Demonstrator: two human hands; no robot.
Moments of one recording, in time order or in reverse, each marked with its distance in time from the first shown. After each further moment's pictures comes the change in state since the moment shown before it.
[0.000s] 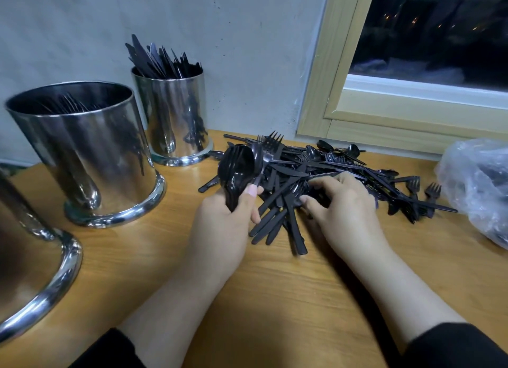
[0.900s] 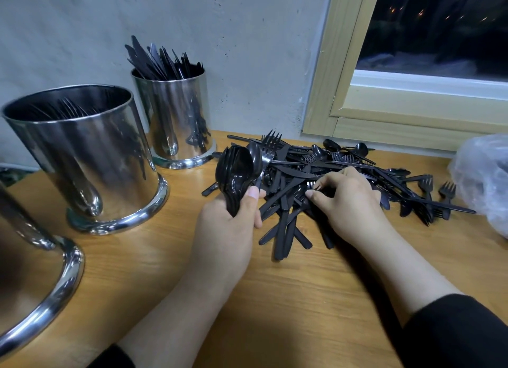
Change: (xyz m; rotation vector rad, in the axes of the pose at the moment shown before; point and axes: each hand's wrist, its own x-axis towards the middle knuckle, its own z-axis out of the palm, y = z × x) left_hand 0.004 -0.006 0.003 -0.092 0.024 -0.011; right_hand 0.031 0.007 0.009 0.009 -0.096 0.096
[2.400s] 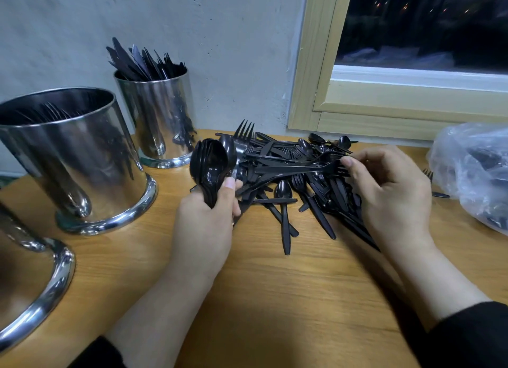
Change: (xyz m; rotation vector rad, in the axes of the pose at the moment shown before) left_hand -0.003 0.010 -0.003 0.034 0.072 0.016; right_hand -0.035 0.025 -0.046 0.379 0.557 -0.359
